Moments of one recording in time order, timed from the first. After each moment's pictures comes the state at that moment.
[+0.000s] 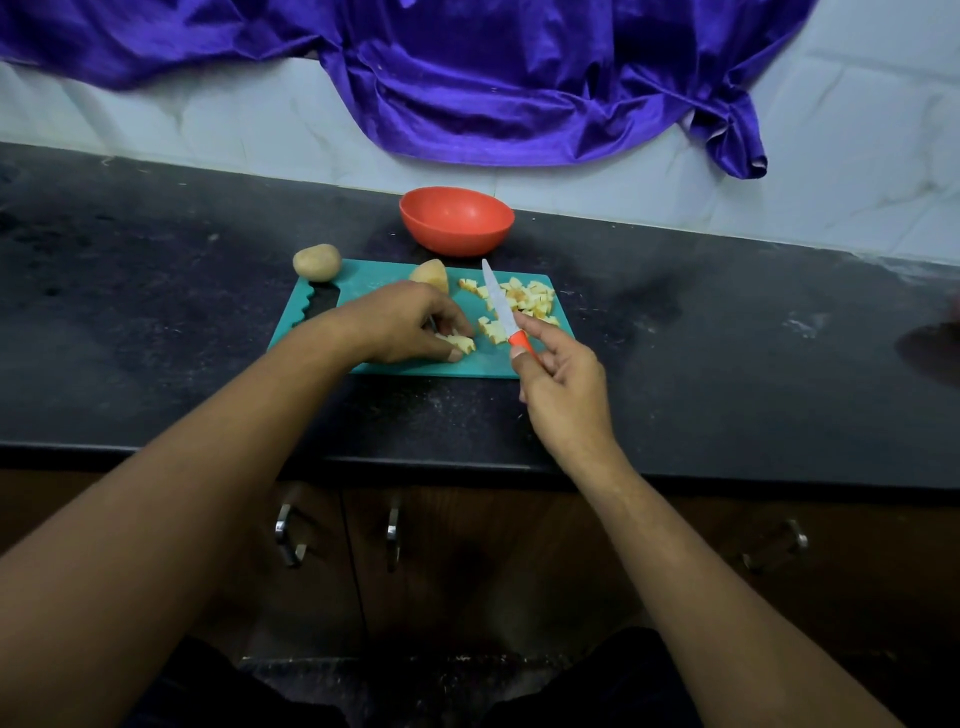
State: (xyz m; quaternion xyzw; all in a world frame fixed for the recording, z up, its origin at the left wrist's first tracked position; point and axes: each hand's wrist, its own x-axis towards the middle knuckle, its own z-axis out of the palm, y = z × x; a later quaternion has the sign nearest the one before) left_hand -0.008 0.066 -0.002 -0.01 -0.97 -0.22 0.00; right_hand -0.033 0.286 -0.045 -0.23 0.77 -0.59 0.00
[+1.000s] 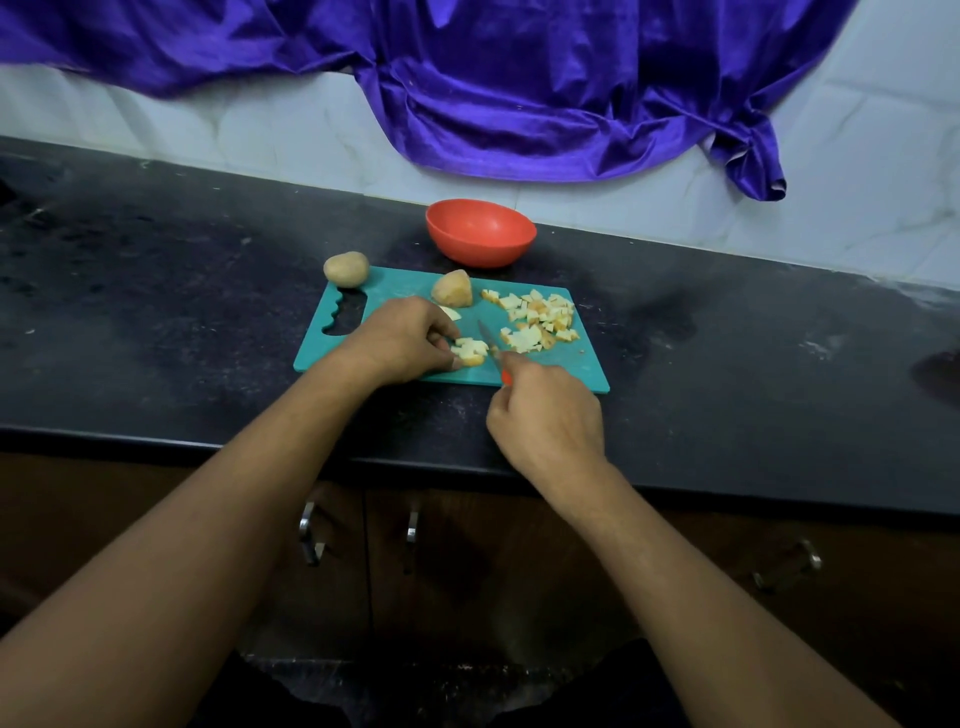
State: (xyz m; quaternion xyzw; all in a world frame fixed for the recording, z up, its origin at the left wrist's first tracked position) left_hand 0.021 0.067 -0.010 0.14 -0.94 -0.30 0.07; right_hand 0.009 0.258 -0.010 -0.28 0.95 -0.13 -0.05
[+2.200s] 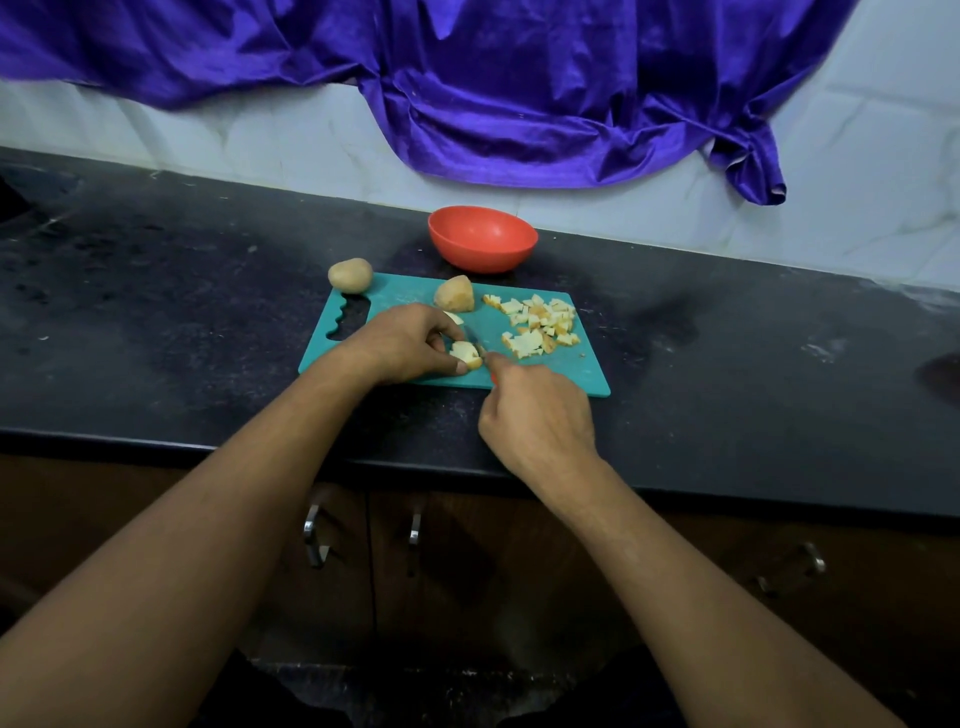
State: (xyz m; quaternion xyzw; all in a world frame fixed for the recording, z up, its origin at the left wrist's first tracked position) left_hand 0.020 0.063 -0.008 0.13 -0.94 -0.31 0.04; right_hand 0.010 0.252 -0.009 -0.32 0.94 -0.10 -0.06
